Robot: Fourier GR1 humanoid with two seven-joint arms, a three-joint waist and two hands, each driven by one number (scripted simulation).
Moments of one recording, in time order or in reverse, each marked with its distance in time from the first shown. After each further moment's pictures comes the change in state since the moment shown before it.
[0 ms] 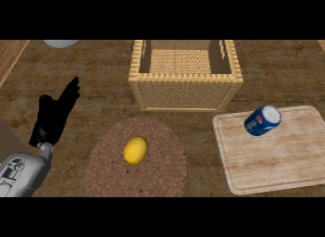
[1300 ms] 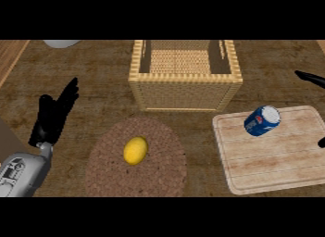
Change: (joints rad) left arm 0.006 -0.029 0.046 0.019 -0.044 -0.035 0.001; right arm -0.169 0.193 0.287 0.375 0.173 -0.254 -0.224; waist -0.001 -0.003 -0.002
